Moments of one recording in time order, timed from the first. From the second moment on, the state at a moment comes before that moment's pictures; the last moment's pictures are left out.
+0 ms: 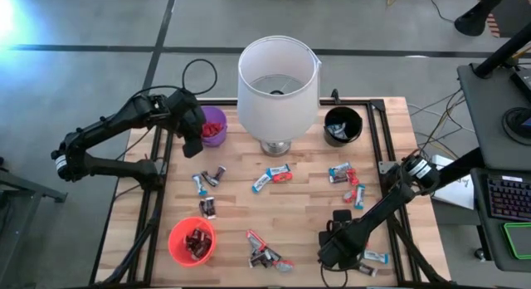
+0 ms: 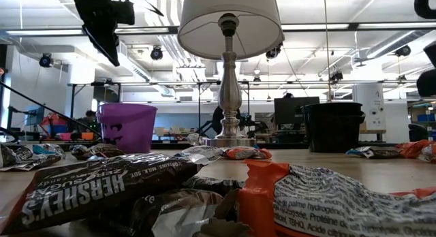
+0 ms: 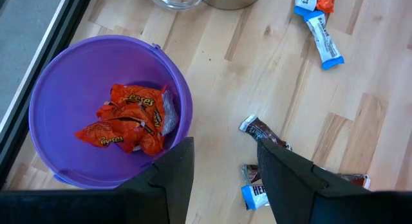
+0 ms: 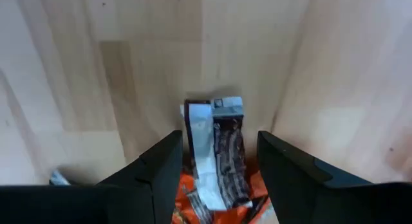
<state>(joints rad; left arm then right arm) 0.52 1.08 1.15 -1.16 0.07 0.12 0.73 1.90 1.21 -0.99 -0.14 0.70</state>
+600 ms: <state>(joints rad) 0.52 1.08 1.15 -1.17 0.07 0.15 0.71 1.90 1.15 -0.91 -0.20 0.71</state>
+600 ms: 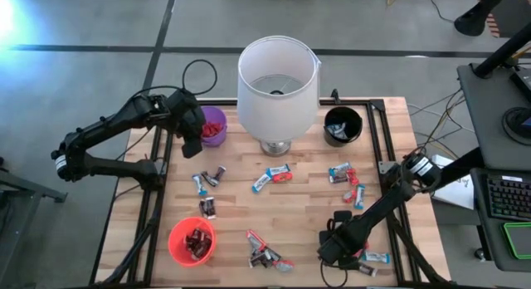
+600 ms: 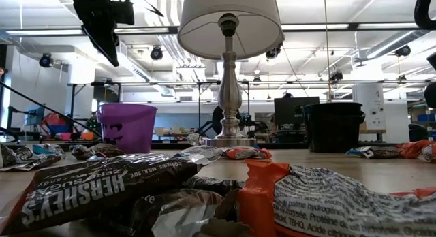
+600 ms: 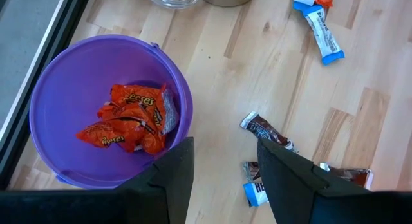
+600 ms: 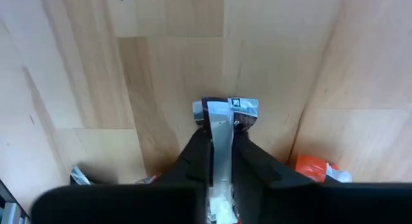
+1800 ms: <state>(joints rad) 0.52 1.08 1.15 -1.14 0.51 0.19 0.46 1.72 1.45 -0.71 0.22 0.76</state>
